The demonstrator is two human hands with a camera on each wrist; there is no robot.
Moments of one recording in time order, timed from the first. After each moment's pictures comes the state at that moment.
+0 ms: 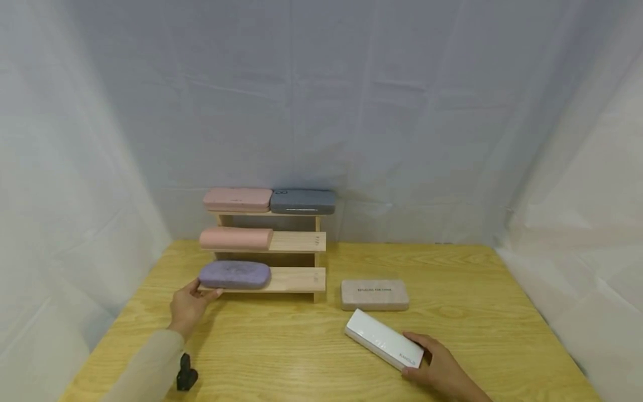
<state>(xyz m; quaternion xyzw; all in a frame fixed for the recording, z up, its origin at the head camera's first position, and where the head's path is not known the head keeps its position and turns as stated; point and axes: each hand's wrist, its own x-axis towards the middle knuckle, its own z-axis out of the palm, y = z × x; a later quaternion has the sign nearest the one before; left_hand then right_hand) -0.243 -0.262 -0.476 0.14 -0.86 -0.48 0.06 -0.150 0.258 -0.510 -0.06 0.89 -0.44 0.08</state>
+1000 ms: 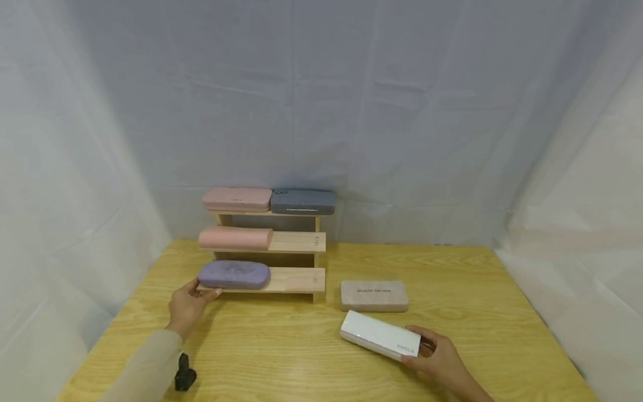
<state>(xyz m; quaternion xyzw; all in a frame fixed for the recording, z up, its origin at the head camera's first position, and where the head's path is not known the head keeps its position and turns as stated) -0.243 -0.262 -0.475 0.14 -0.86 -0.49 0.06 -0.156 0.254 -0.499 -0.02 0.81 -0.58 0.05</state>
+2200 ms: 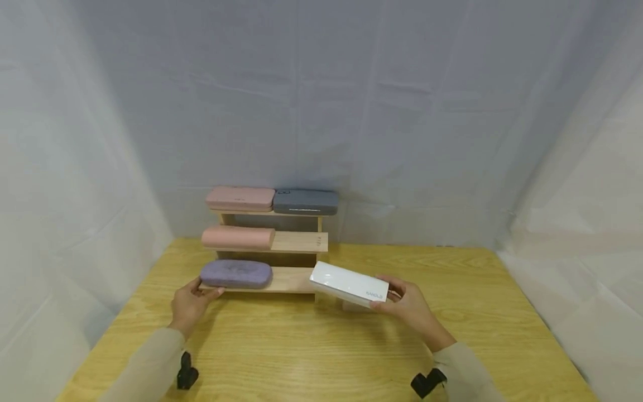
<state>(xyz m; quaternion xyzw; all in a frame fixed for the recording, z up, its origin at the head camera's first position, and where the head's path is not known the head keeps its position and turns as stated) -0.246 -0.260 -0.478 0.13 -0.86 -0.48 0.07 -0.226 0.202 -0.444 -0.11 0.75 -0.65 0.03</state>
